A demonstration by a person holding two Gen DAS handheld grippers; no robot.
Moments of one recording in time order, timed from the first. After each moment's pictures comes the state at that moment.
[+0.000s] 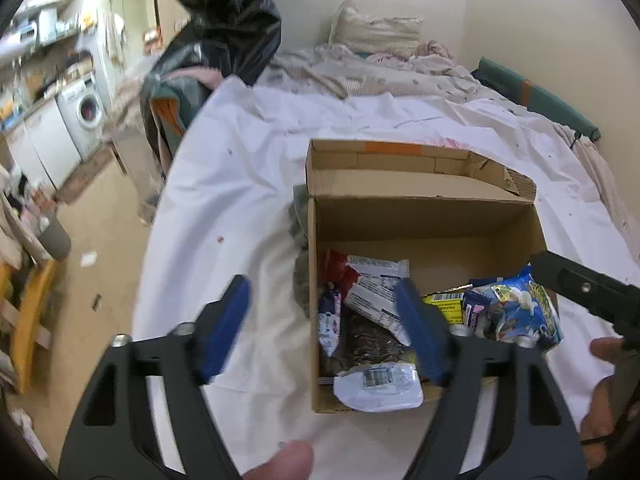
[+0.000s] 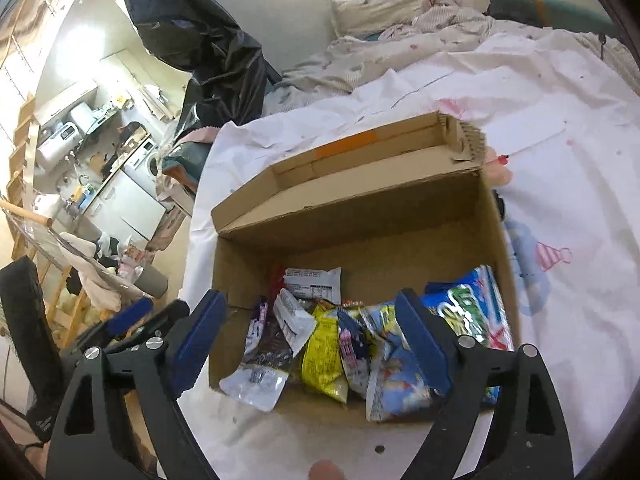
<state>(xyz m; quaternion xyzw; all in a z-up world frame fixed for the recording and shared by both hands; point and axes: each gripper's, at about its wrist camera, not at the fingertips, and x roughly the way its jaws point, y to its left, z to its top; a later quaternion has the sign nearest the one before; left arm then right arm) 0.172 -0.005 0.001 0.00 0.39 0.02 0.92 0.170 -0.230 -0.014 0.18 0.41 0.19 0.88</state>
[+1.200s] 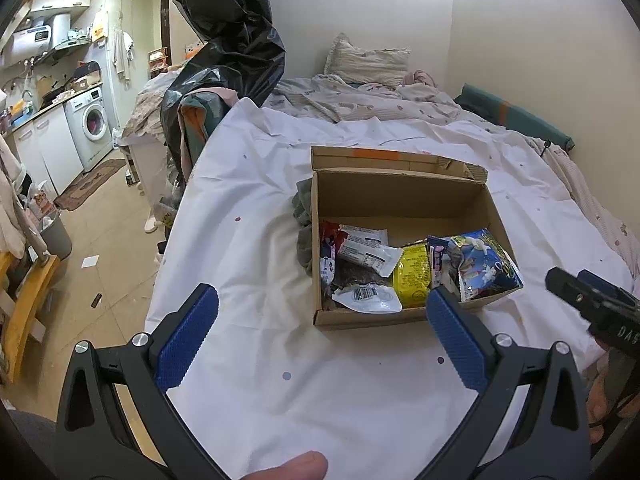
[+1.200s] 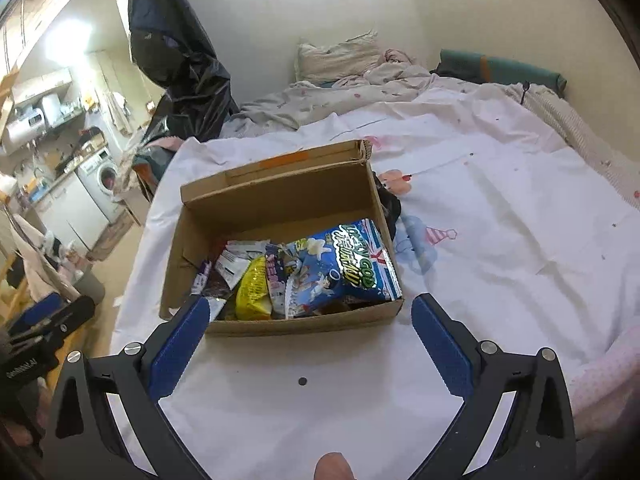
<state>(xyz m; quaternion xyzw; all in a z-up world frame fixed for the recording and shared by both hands) 0.055 0.004 0.010 -0.02 0.34 0.00 0.94 0.052 -0.248 -0.011 0.09 0.35 0.08 0.93</state>
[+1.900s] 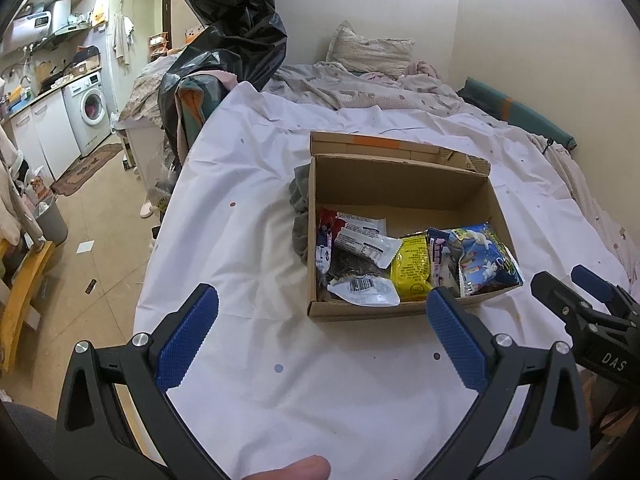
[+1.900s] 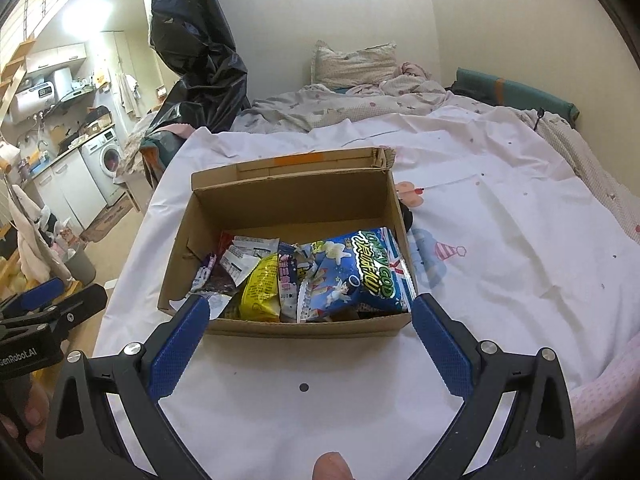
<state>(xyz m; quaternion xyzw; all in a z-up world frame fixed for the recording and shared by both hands) 0.062 0.002 0.002 -0.04 0.36 0.00 0.93 0.055 -0.228 -0.013 0.06 0.33 0.09 0.94</state>
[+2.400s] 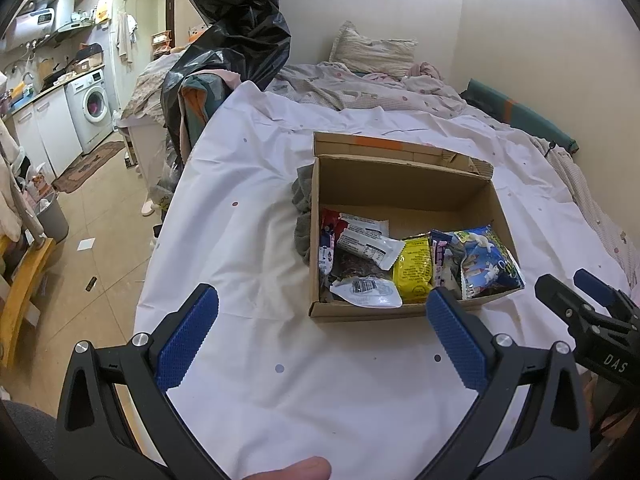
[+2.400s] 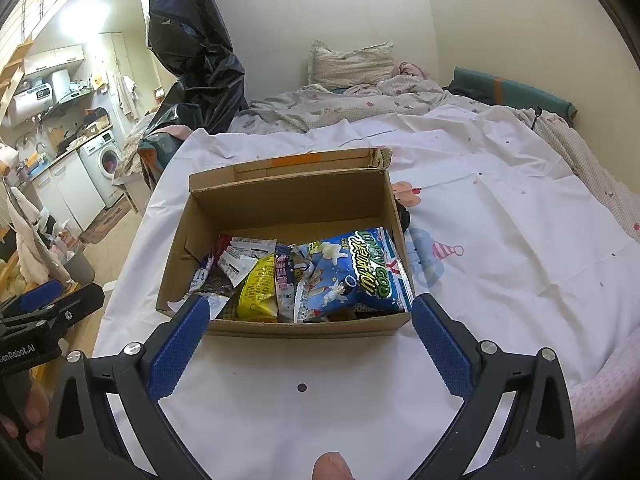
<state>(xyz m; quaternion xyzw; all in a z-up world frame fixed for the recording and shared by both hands) 0.063 0.004 0.000 -0.04 0.36 0.00 0.93 0.055 -0.232 -0.012 0.06 0.33 0.09 0.94</state>
